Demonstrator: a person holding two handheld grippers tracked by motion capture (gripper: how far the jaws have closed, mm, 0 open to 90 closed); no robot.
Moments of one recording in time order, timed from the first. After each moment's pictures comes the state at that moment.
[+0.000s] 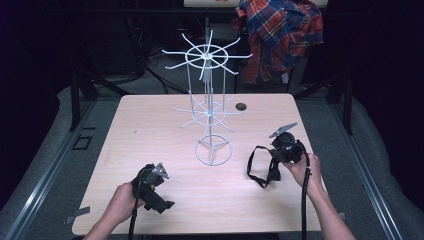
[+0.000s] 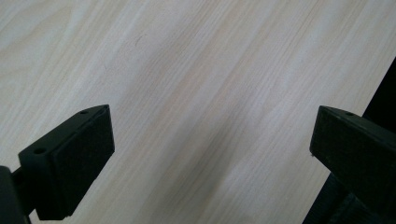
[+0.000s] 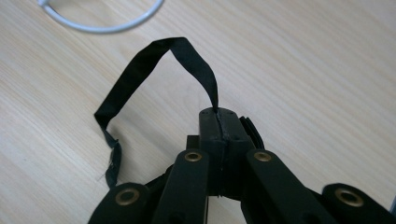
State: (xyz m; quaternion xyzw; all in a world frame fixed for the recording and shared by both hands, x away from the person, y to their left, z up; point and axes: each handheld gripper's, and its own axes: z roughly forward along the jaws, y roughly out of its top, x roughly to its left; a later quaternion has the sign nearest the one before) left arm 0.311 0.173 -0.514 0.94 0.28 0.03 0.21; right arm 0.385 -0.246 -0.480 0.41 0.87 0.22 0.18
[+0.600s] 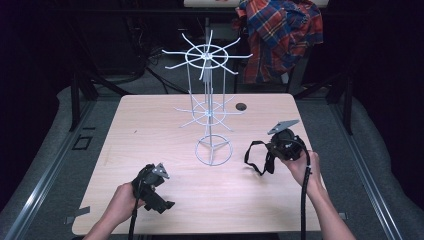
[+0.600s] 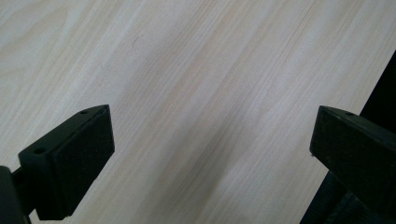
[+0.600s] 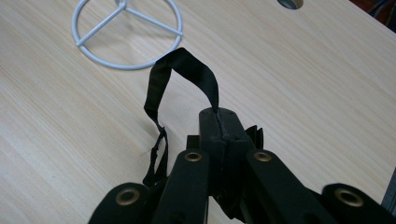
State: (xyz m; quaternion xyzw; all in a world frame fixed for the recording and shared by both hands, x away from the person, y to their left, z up) left arm 0.311 0.173 -0.514 0.94 0.28 0.03 0.21; right arm 0.374 -0.235 -0.453 0.38 0.86 0.26 0.21
